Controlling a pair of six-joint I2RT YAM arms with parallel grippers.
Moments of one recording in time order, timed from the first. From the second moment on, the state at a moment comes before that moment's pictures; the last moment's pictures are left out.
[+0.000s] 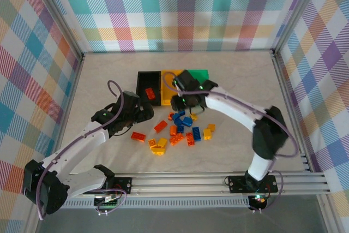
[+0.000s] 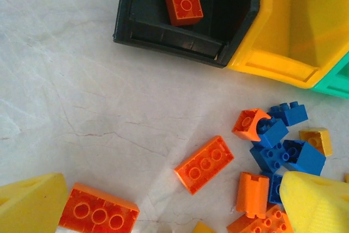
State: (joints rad) left arm -0.53 1.09 0.85 -0.68 -0.16 -0.75; right arm 0.76 1.80 1.52 -0.74 -0.02 0.38
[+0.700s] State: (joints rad) left arm -0.51 1.01 0.76 -0.78 -0.15 -0.85; right arm 0.67 2.23 2.05 -0.85 0.04 0.36
